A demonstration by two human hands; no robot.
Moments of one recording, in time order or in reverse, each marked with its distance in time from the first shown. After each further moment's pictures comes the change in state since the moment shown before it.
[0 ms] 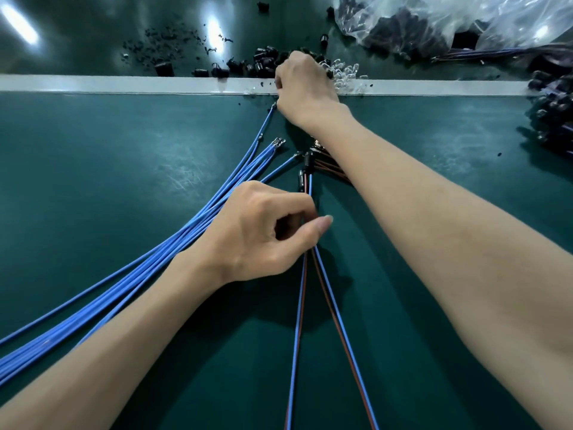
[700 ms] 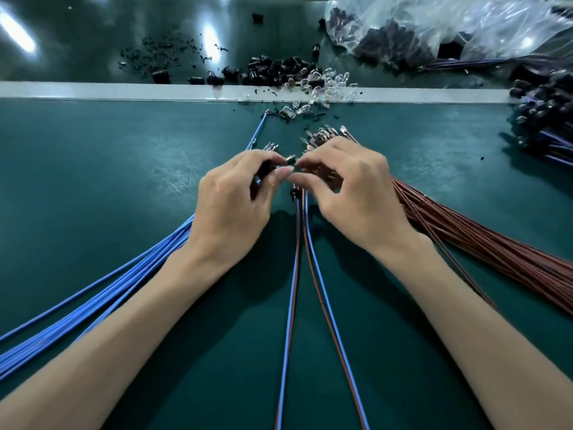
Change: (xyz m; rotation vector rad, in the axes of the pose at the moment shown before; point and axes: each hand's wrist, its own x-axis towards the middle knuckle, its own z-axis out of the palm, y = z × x) left_hand 0.007 -0.011 0.005 0.181 0.407 -0.197; right_hand -0.165 0.014 -0.047 0.478 0.180 -0.131
